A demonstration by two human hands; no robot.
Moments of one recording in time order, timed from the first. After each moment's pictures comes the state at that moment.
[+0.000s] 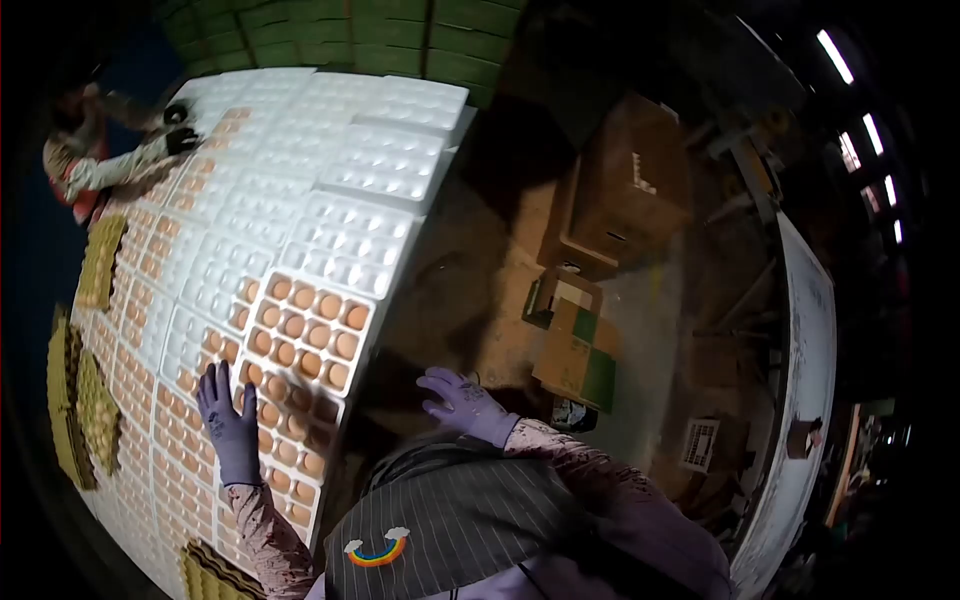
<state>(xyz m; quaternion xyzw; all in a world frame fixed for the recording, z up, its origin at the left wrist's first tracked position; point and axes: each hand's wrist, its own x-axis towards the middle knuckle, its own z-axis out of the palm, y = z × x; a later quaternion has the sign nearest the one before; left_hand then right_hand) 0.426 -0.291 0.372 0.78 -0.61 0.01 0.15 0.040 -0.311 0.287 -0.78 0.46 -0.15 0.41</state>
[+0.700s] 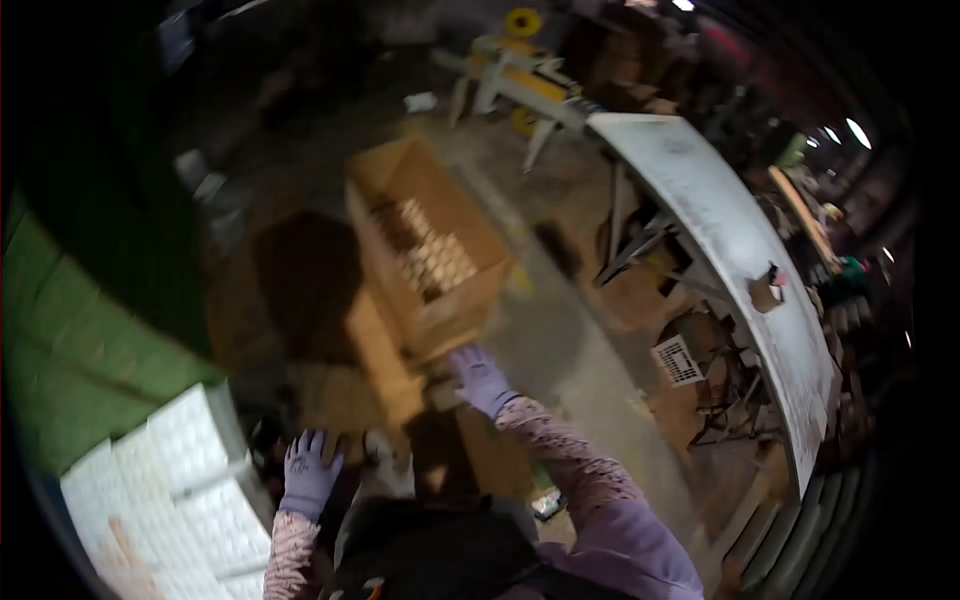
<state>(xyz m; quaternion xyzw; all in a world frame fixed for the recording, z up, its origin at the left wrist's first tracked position) -0.005 -0.733 0.274 0.38 -0.90 -0.21 0.01 -0.355 -0.570 0.237 -0.55 0.83 -0.08 0.03</state>
